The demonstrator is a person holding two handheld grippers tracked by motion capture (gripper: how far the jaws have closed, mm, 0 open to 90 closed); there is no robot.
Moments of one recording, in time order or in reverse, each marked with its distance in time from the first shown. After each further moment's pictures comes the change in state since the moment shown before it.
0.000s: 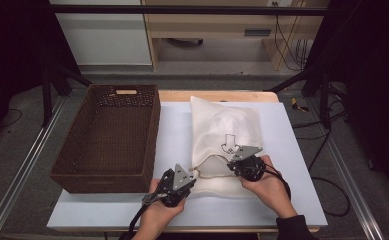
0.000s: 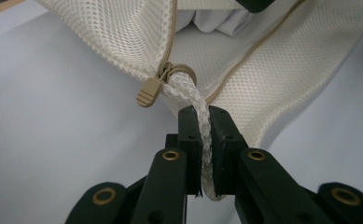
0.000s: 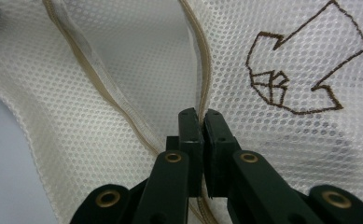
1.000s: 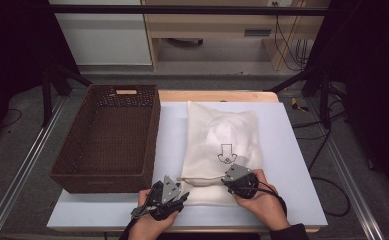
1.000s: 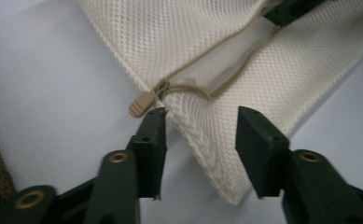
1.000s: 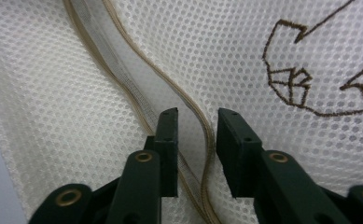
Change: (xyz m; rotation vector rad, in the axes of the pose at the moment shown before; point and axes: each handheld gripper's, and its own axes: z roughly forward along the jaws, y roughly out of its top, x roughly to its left) left arm 0.000 -0.029 -0.016 -0.008 0.051 -0.022; right arm 0.040 -0.020 0.012 0.008 -0.060 -0.140
